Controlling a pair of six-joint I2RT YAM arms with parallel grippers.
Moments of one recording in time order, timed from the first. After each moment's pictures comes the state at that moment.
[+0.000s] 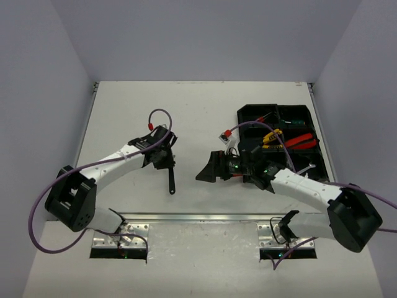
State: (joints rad) left arm -0.52 1.41 0.88 -0.57 -0.12 -0.73; right arm 0.69 1.21 0.54 0.19 -0.50 0.67
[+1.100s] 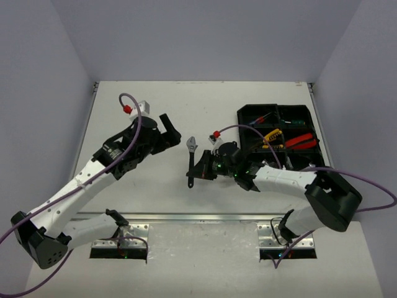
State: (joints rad) left arm -0.62 1.04 1.04 -0.64 -0.30 -0.85; right arm 0.84 1.46 0.62 0.37 -0.28 0.99
